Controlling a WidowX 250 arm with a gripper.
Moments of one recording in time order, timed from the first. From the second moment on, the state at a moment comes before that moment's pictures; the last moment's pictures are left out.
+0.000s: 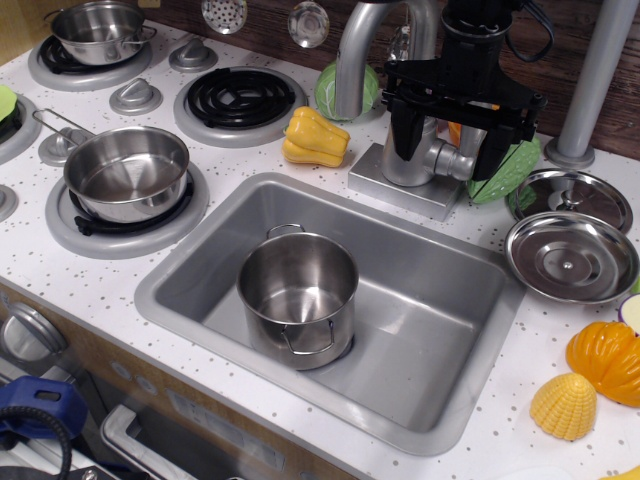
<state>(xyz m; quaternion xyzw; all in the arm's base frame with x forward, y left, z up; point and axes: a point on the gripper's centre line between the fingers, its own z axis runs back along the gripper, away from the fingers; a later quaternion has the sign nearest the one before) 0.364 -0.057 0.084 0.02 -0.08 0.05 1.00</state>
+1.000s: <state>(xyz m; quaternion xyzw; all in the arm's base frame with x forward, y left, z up) 0.393 -0.062 0.080 0.07 -0.19 0.04 0.98</state>
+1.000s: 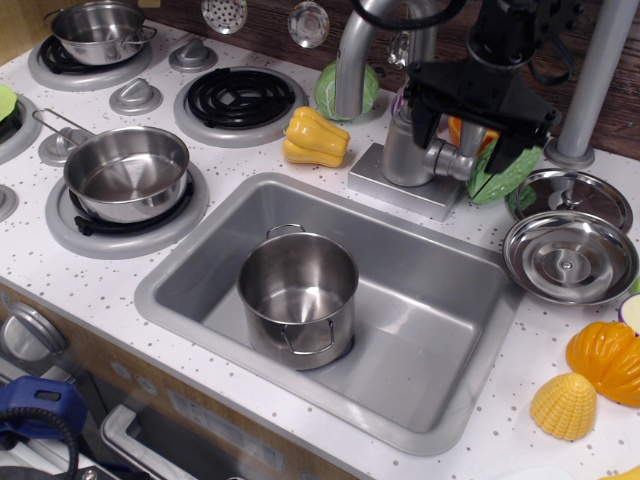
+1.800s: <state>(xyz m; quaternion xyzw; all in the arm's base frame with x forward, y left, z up) 0.422 -0.061 0.080 0.06 -0.22 0.01 0.97</state>
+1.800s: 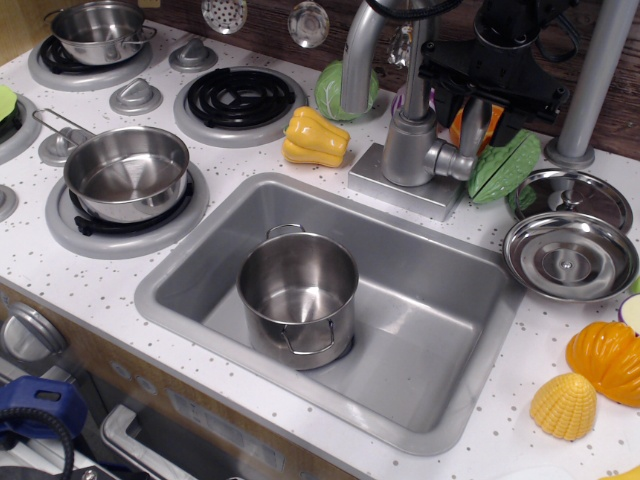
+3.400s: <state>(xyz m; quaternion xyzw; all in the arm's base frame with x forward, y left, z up) 0.363 -0.077 0.045 -0.03 -0.11 0.09 0.99</state>
